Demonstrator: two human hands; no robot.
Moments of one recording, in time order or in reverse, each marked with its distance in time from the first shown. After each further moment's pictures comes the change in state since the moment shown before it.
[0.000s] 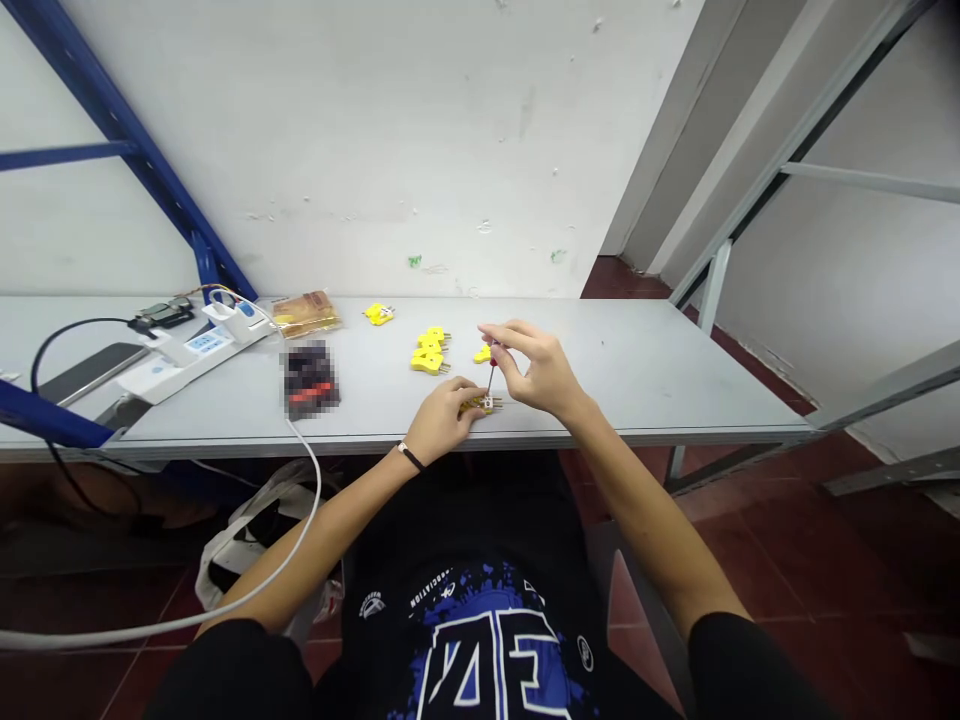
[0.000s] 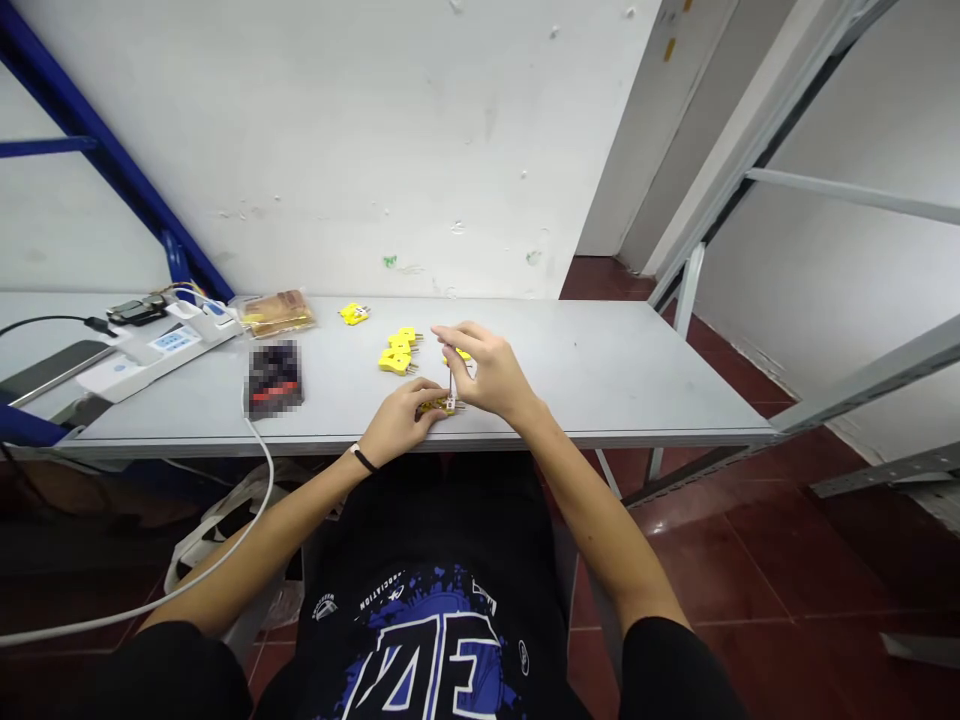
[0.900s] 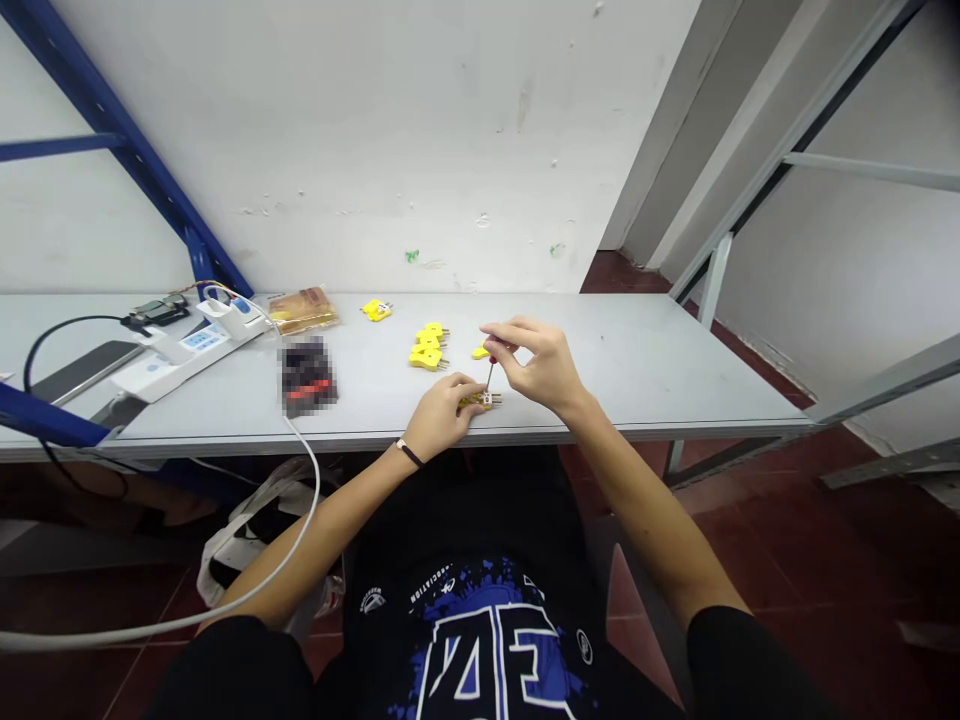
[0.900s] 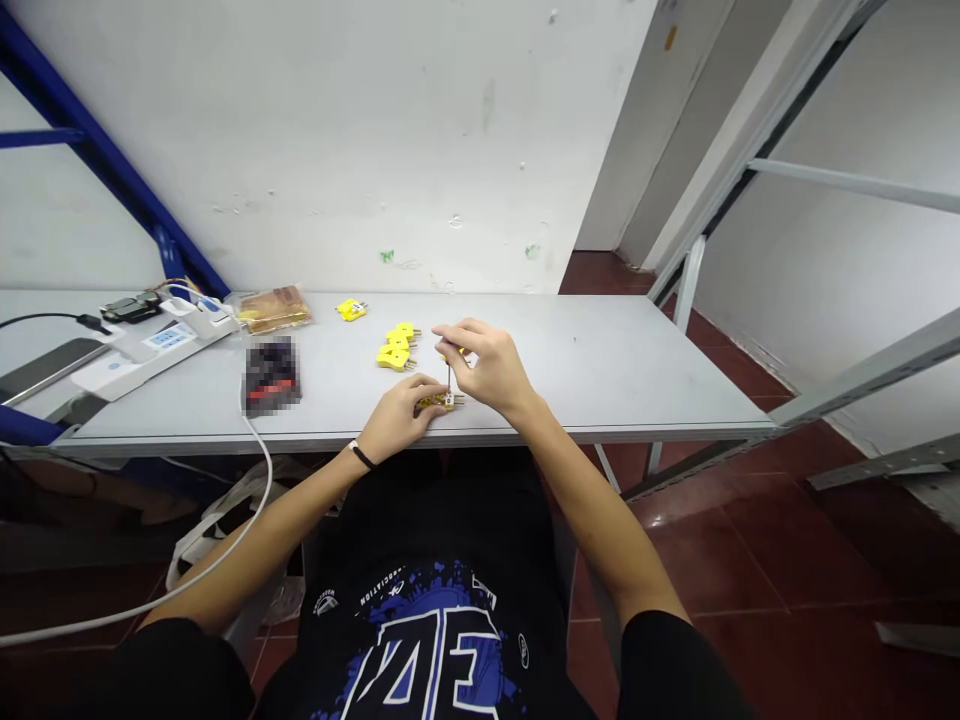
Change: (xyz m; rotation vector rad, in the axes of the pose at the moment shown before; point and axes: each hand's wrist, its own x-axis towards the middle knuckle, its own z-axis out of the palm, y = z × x) left_hand 0.001 0.002 -0.001 -0.001 0.002 -0.009; right_hand 0.000 0.000 0.001 -0.006 0.004 0.057
